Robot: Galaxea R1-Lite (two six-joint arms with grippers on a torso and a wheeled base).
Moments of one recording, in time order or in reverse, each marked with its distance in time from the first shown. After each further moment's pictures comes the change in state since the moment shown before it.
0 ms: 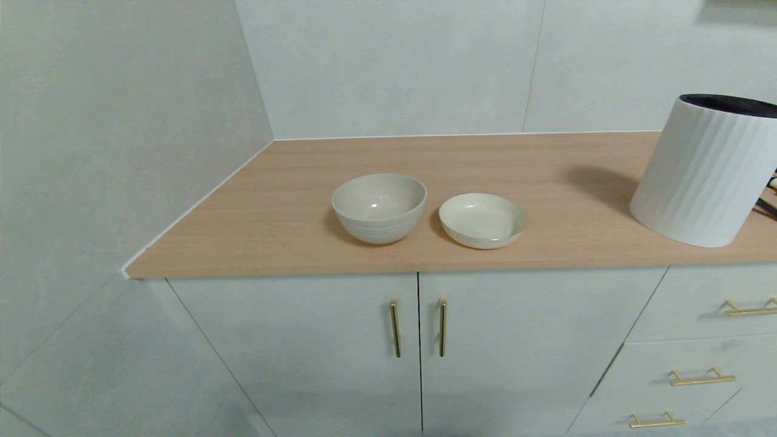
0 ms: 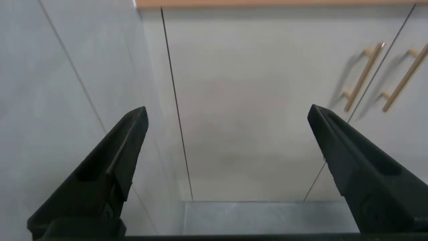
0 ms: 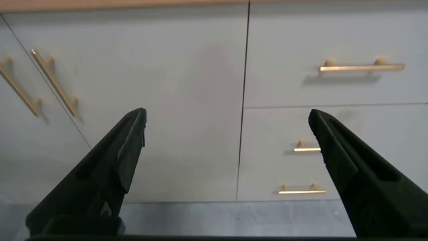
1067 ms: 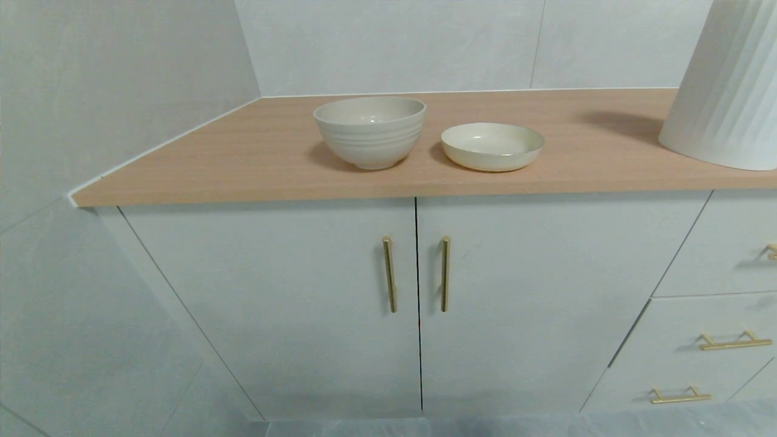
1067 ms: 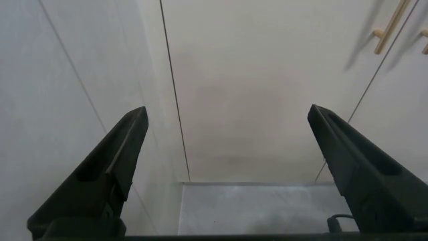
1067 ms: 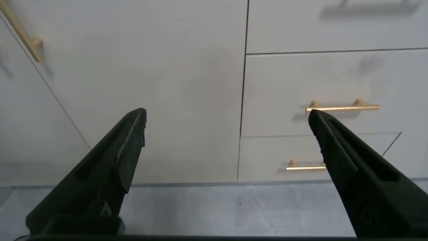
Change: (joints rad) left arm 0.000 0.000 0.000 0.000 0.000 0.000; right arm -0.001 0.000 0.000 0.000 -0.001 0.001
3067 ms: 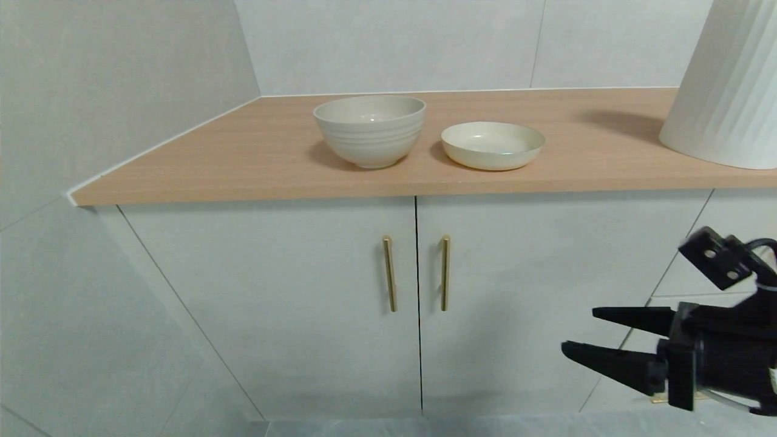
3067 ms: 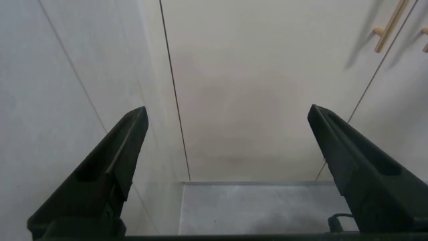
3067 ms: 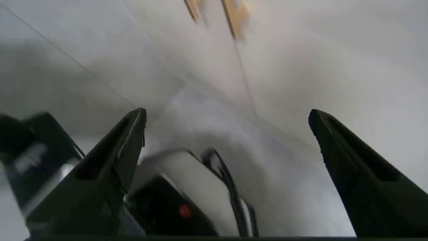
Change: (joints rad) left arm 0.000 0.000 0.000 0.001 0.000 0.004; right arm 0.473 1.290 -0.508 -0.419 0.338 0.089
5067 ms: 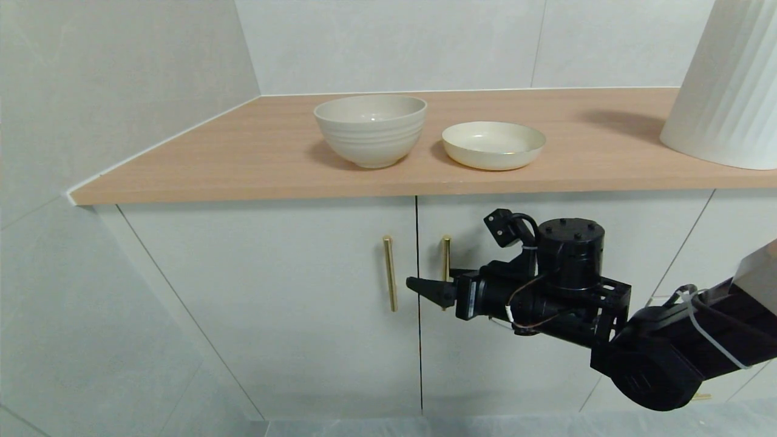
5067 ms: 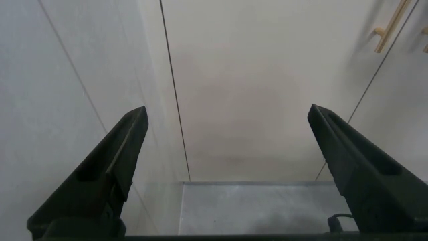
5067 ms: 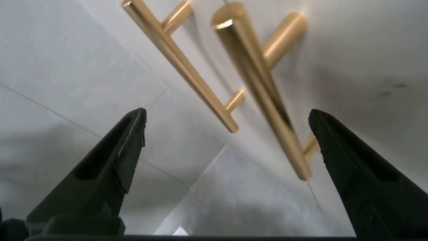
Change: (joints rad) left arm 0.000 0.000 0.000 -0.001 0.000 -0.001; right arm 0.201 0.680 -0.340 -0.549 -0.097 0.262
